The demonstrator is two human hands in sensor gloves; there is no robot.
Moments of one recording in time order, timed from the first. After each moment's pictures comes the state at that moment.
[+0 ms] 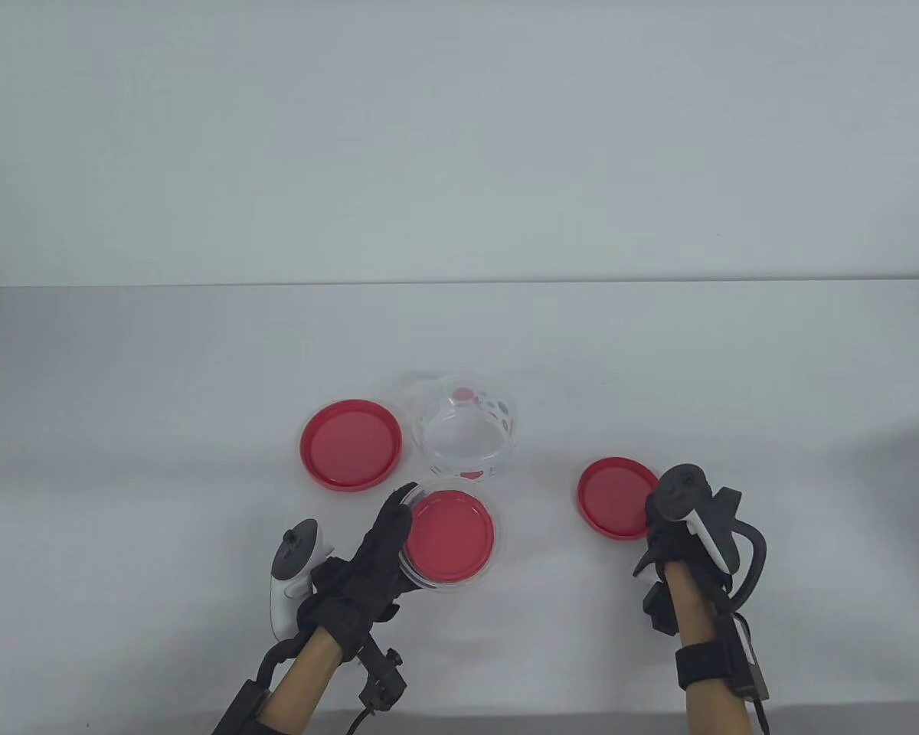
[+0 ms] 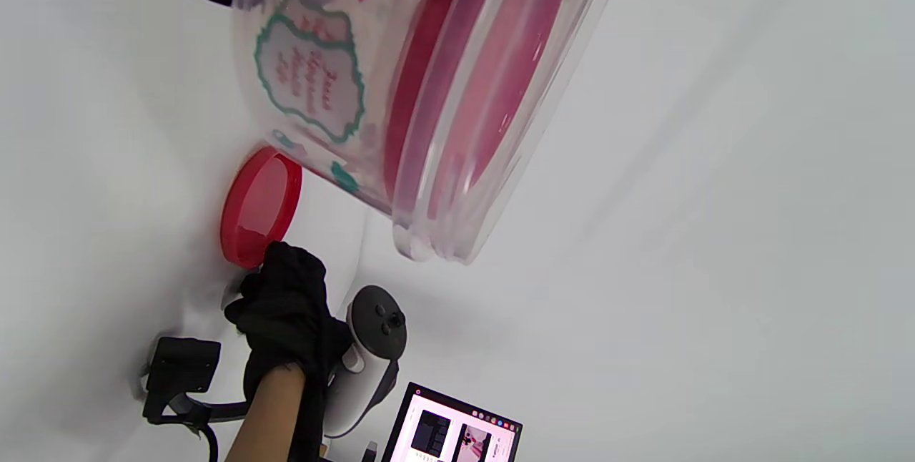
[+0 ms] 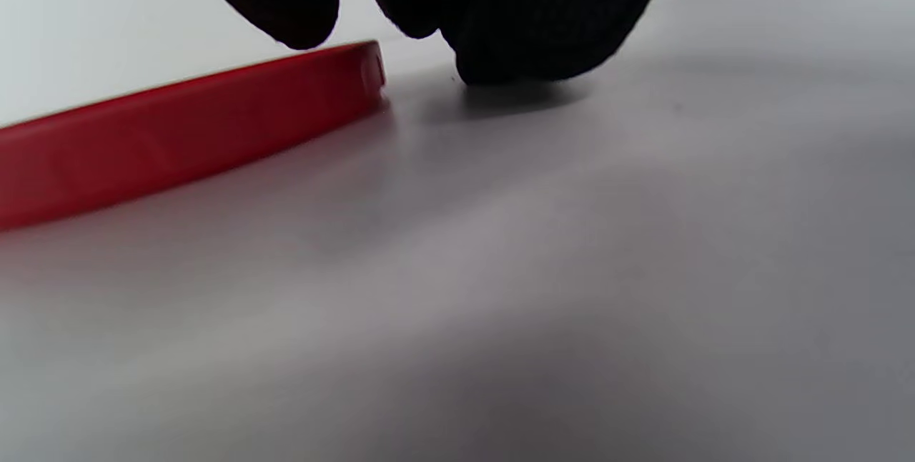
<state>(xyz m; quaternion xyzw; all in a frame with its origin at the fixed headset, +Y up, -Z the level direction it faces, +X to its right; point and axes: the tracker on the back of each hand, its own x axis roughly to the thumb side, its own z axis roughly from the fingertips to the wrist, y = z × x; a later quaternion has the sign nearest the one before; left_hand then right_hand) -0.153 -0.753 -0.270 -0.24 -0.12 0.77 0.58 0.252 -0.778 -0.349 -0.21 0.10 0.97 0.10</state>
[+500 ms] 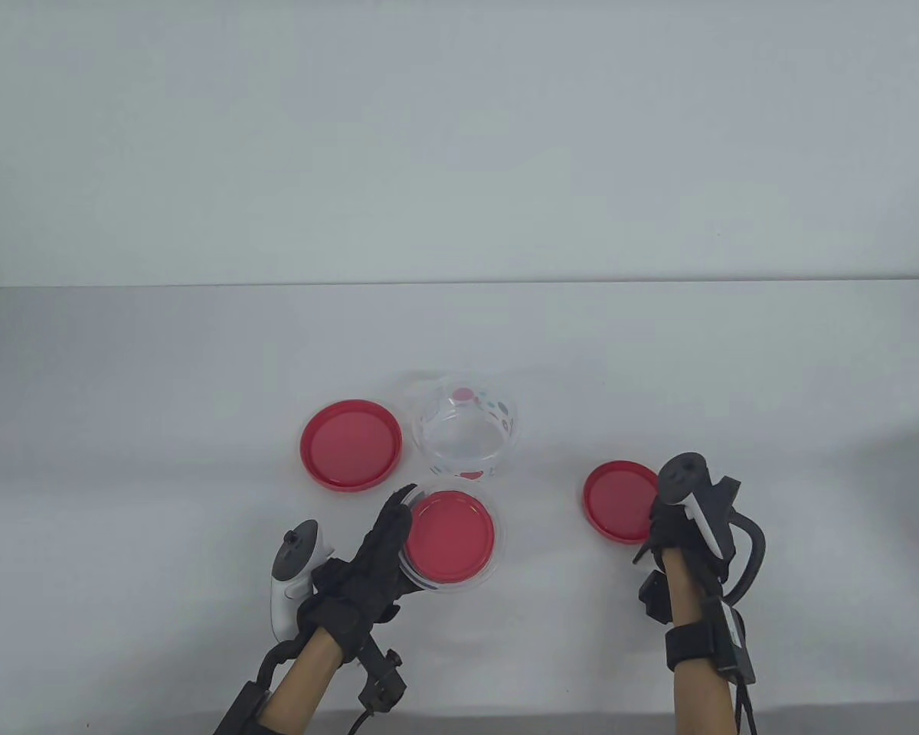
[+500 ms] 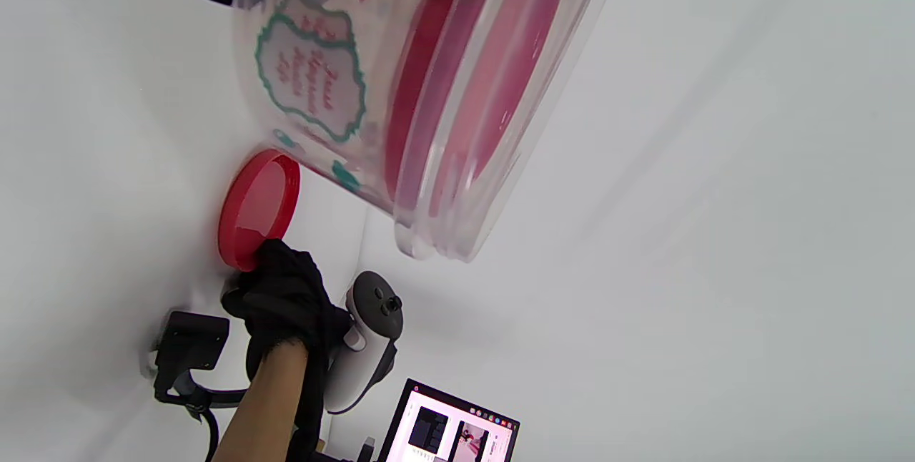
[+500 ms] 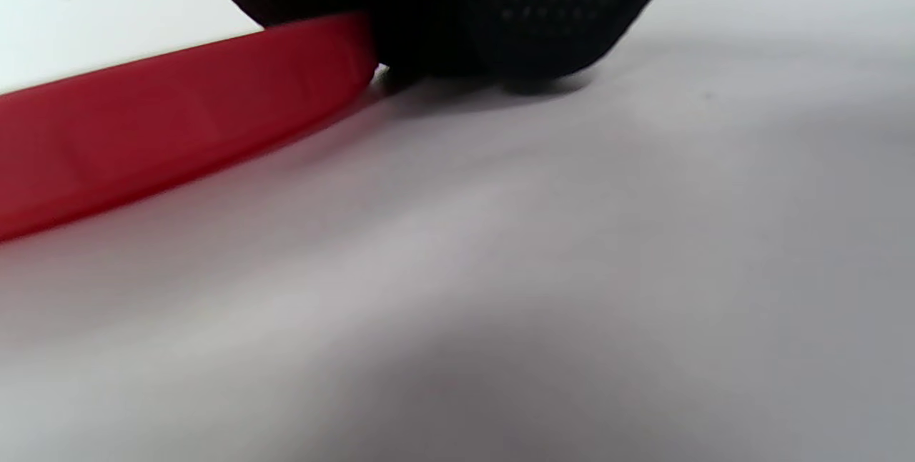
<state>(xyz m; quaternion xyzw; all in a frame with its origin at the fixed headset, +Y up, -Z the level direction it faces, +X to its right) -0.153 -0.753 -0.269 -0.24 -0.12 0.77 0.57 0.258 -0.778 -0.355 -0.25 0.09 0.96 0.13</state>
